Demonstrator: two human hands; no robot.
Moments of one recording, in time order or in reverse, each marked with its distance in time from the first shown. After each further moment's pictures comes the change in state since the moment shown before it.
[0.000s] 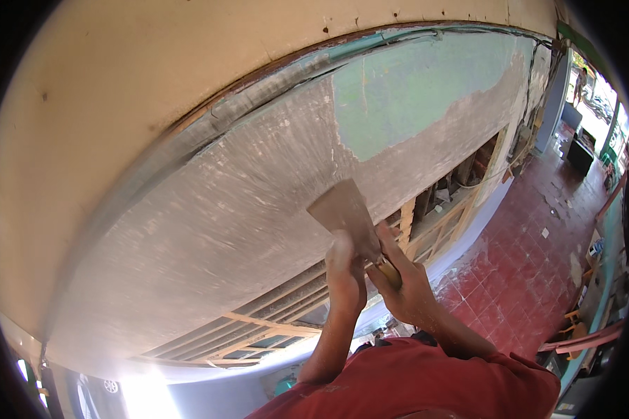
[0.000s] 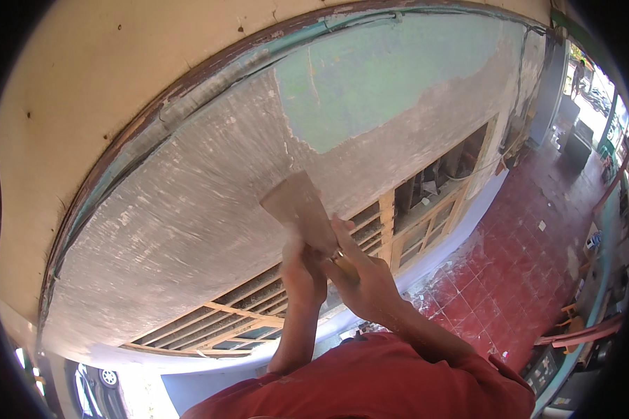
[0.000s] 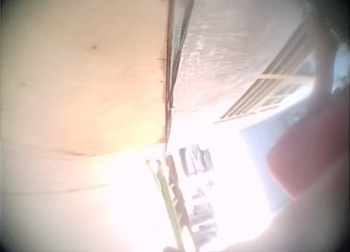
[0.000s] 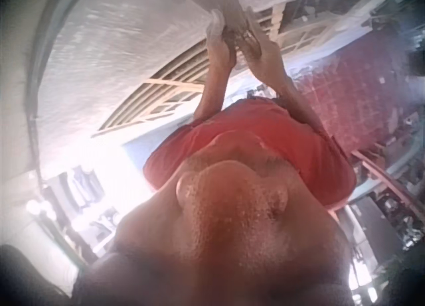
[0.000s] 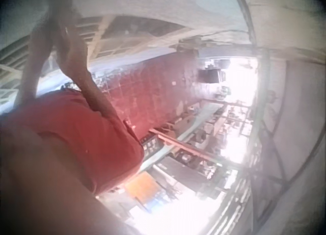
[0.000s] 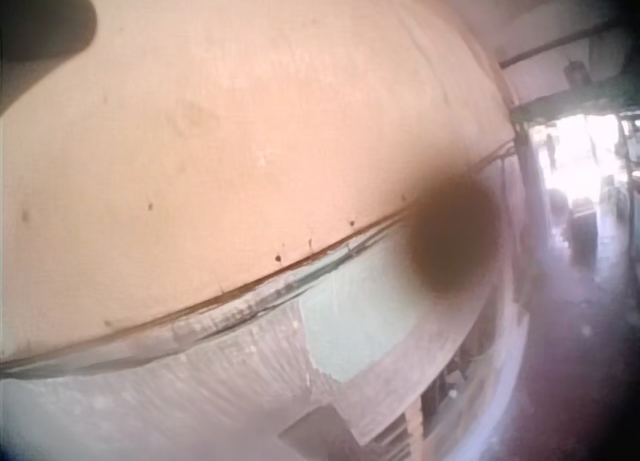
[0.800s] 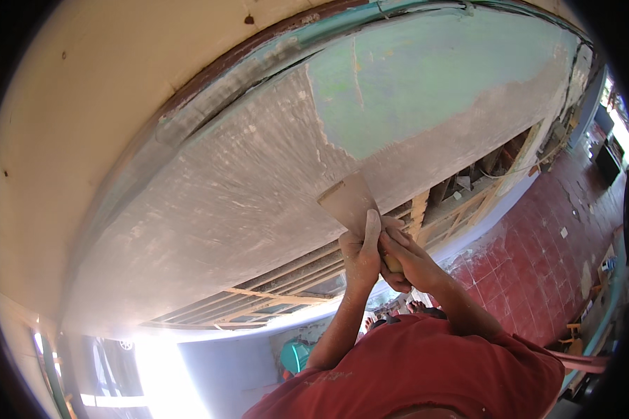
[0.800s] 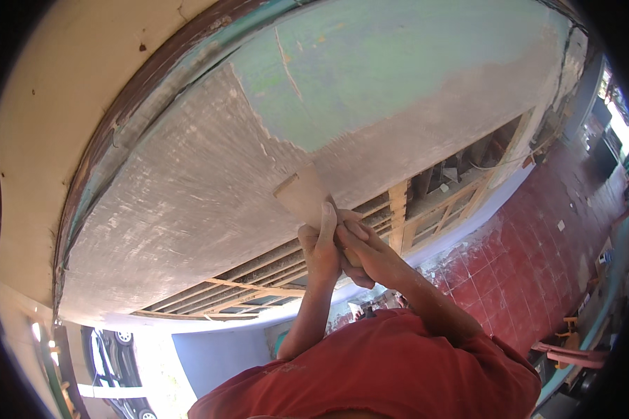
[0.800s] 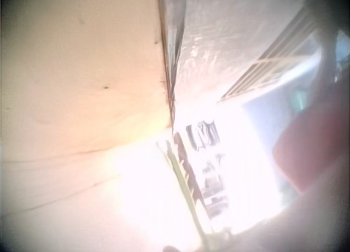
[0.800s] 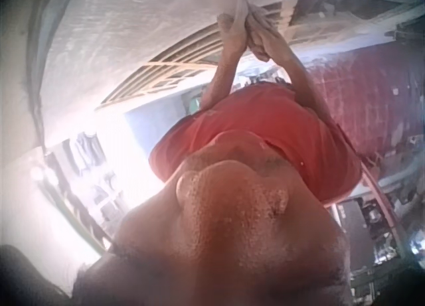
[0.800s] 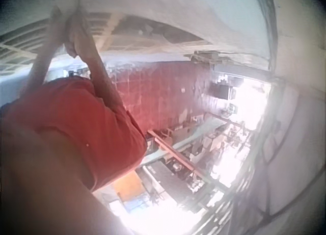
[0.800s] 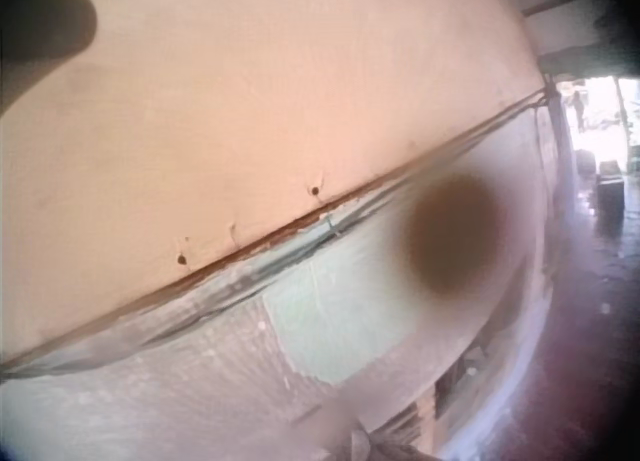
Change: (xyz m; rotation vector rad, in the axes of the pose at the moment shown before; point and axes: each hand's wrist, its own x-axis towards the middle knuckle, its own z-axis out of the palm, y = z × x) left_hand 0.043 -0.066 -0.008 0.374 0.132 0.091; right_hand 0.048 0.057 -0.036 0.848 -0.445 0.704
